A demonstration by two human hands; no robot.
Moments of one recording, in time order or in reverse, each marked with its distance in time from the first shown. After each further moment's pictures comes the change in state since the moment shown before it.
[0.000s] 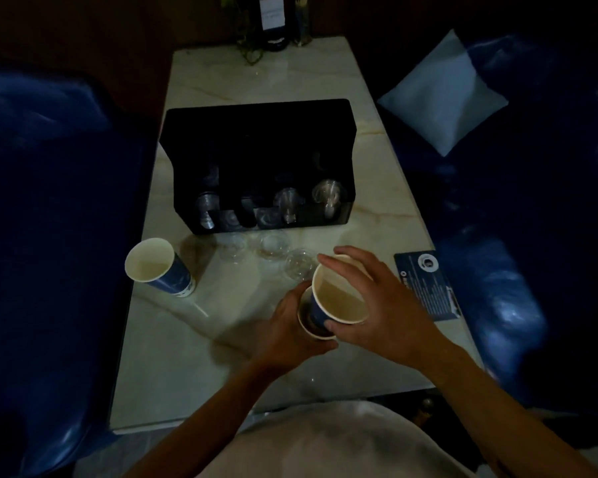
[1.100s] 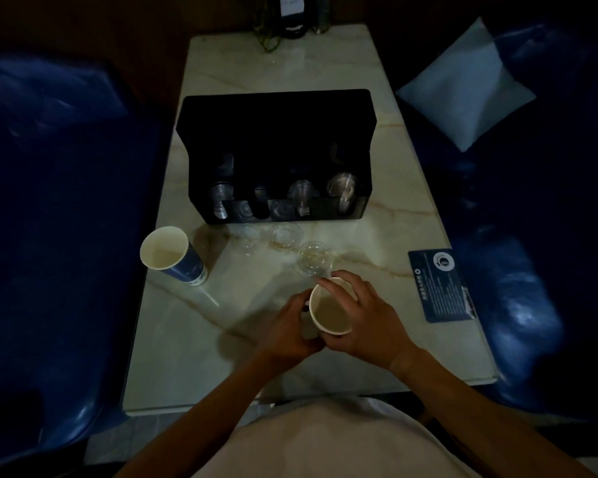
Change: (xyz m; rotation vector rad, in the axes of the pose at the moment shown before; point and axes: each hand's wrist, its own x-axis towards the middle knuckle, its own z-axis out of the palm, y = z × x) left_hand -0.012 -0.018 -0.010 -0.055 -0.072 -0.077; right_hand 0.000 0.040 0.085 -0.152 -0.005 -0.008
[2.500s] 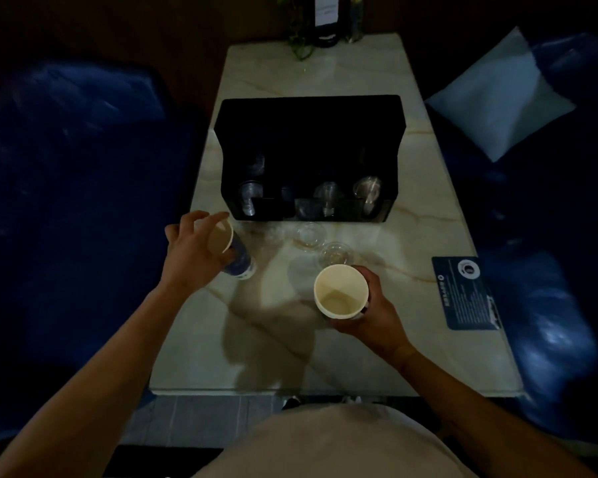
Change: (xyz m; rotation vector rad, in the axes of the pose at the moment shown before) left_hand 0.005 0.006 -0.200 0.640 0.467 -0.117; right_hand 0.008 -0.005 0.030 0.650 0.030 0.330
